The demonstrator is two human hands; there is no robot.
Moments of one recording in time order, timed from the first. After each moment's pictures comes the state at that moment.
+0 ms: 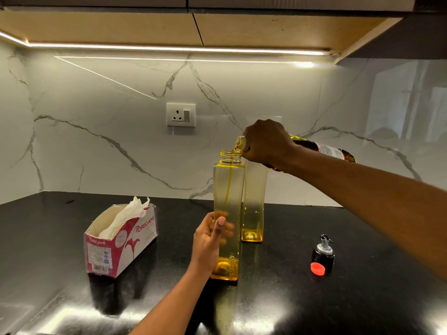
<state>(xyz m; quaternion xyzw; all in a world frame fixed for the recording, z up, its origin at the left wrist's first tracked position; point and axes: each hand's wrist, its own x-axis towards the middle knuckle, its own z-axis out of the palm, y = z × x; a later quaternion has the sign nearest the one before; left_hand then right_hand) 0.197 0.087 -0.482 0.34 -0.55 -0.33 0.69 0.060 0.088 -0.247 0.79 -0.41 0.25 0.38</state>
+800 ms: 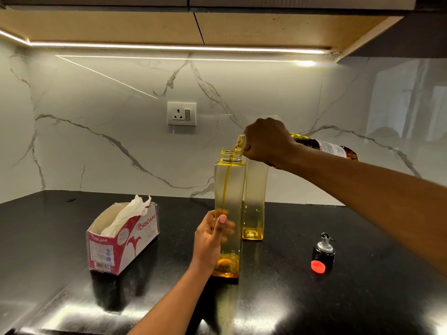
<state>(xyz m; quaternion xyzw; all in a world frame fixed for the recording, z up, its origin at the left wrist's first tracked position) 0.196 0.089 -0.482 0.34 -0.56 -0.32 0.69 0.062 0.095 -0.247 0.79 -0.42 0.24 0.39</state>
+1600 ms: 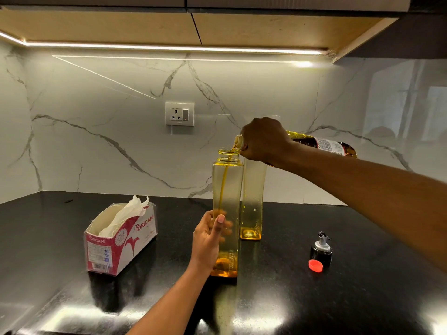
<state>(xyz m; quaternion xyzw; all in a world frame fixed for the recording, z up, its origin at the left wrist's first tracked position) 0.197 0.089 -0.484 0.35 -0.56 -0.31 0.68 0.062 0.092 -0.245 0.78 -0.41 0.22 0.41</state>
